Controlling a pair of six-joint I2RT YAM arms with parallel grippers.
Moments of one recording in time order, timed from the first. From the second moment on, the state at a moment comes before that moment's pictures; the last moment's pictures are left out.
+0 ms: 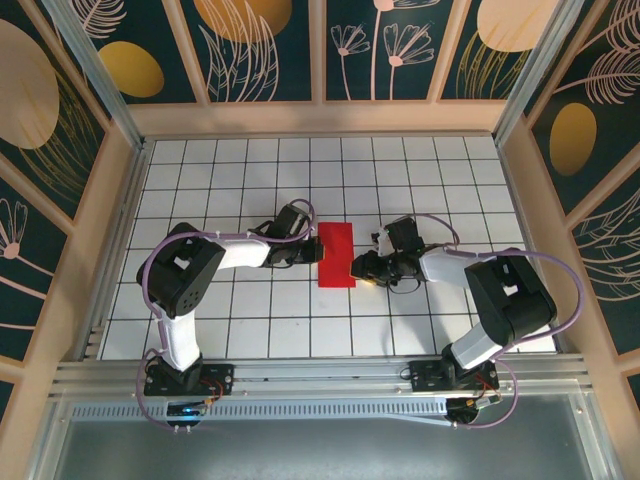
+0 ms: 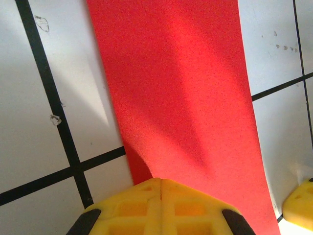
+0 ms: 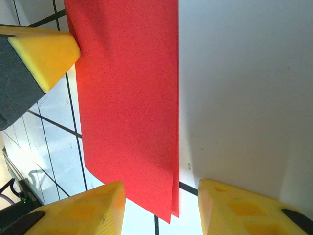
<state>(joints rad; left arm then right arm) -0.65 1.90 0.97 0.03 0.29 -0.61 0.45 1.56 0.62 -0.10 -0.58 0.63</state>
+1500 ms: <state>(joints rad) -0.65 1.90 0.96 0.05 0.28 -0.61 0.50 1.58 0.62 -0.06 -0.60 0.71</state>
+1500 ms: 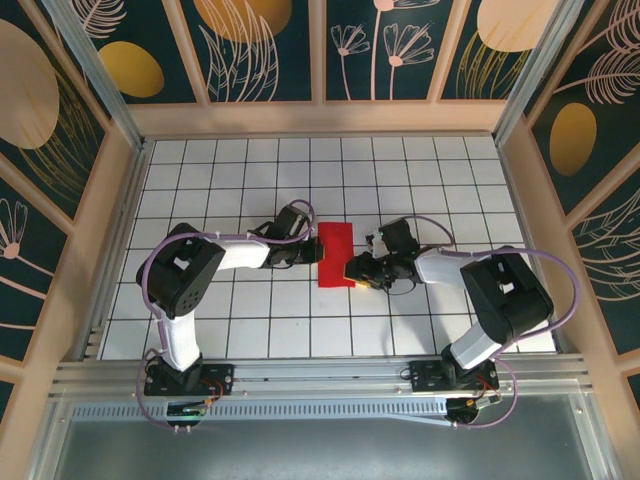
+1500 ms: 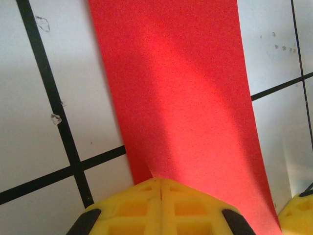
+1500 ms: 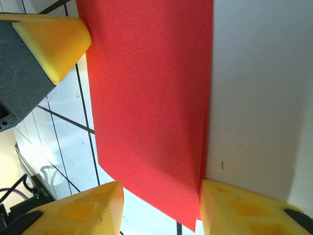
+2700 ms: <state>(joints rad) -0.65 1.90 0.95 0.05 0.28 -0.61 0.42 1.72 0.79 0.02 -0.68 0.73</state>
